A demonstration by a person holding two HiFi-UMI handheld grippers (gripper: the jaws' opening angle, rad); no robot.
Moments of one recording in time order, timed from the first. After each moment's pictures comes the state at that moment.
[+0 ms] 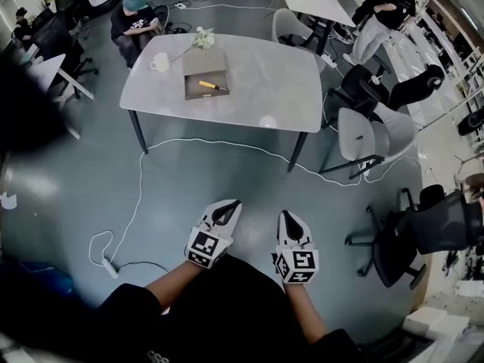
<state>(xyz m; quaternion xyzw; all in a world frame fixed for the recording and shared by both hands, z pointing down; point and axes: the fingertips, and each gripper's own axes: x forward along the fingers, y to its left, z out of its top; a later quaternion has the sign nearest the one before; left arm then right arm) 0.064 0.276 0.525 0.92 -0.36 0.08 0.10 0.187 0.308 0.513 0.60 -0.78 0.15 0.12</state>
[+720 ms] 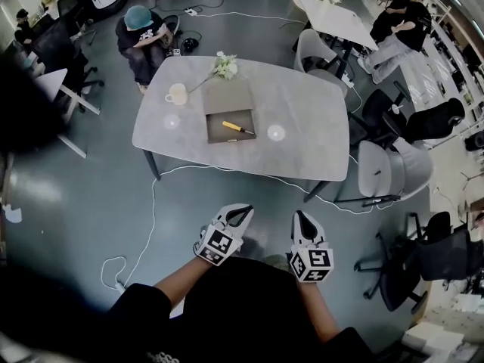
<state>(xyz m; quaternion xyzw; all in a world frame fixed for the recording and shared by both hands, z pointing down) -0.020 0.033 0.545 0.94 -0.31 0.14 0.09 0.103 0.049 0.494 0.59 -0.78 0.16 0.13</state>
